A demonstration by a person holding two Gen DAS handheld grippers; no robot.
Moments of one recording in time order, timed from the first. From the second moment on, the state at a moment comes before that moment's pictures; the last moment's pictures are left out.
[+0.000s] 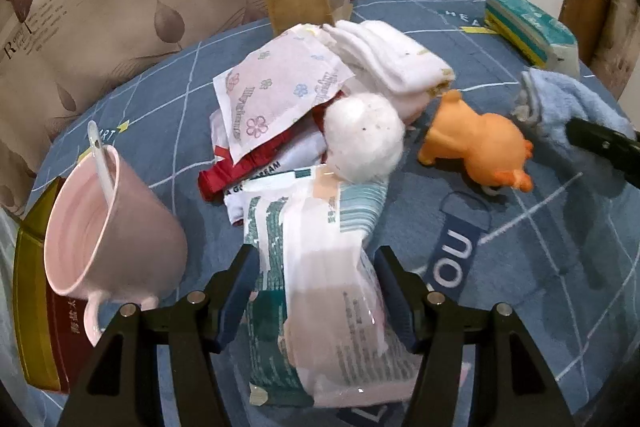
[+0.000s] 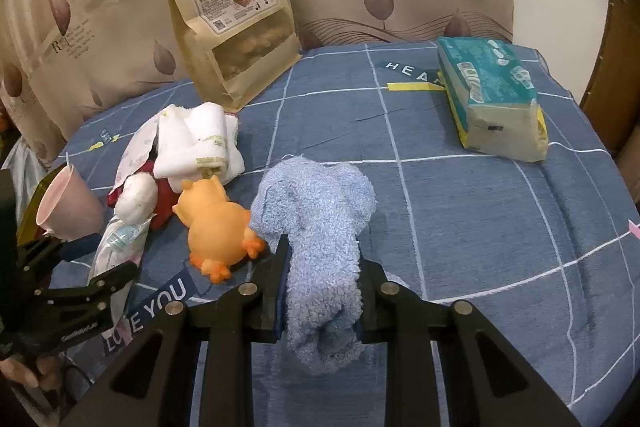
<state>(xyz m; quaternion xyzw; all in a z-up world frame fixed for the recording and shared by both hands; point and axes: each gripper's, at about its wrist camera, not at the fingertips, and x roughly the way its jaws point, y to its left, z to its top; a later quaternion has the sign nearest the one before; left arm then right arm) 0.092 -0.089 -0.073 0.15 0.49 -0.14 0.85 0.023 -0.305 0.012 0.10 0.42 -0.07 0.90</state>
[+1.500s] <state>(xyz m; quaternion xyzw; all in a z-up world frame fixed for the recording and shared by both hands) 0.112 0.074 0.045 0.09 0.43 0.00 0.90 0.025 -0.315 0.004 0.10 0.43 -0.10 0.89</state>
